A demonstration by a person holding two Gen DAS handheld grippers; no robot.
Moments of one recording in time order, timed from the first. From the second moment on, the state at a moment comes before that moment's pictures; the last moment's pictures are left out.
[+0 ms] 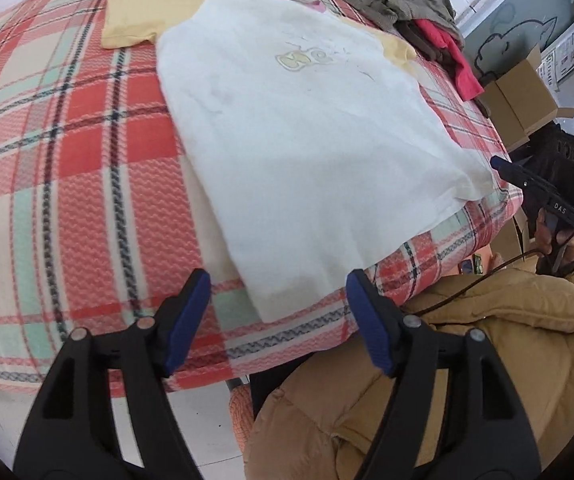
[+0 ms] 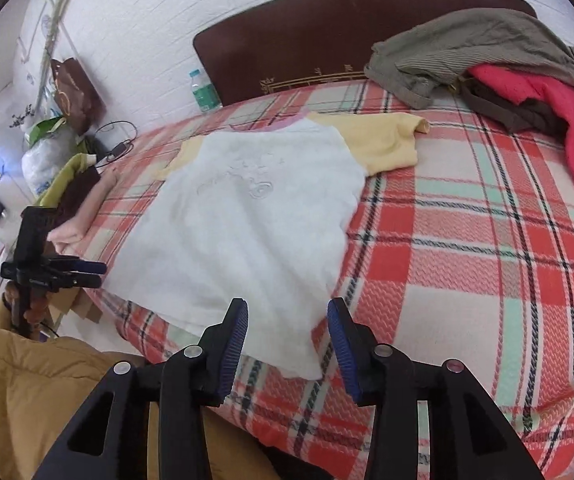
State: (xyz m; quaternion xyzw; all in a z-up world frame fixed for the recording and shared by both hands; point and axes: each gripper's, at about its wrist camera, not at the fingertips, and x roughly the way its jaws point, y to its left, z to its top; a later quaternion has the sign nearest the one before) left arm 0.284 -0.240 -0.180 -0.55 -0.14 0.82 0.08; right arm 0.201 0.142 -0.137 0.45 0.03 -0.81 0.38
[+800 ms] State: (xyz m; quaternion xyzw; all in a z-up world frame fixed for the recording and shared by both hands) left arm 0.298 -0.290 -0.127 -0.44 -0.16 0.88 0.00; right arm 0.177 0.094 -0.149 0.45 0.07 -0.78 0.42
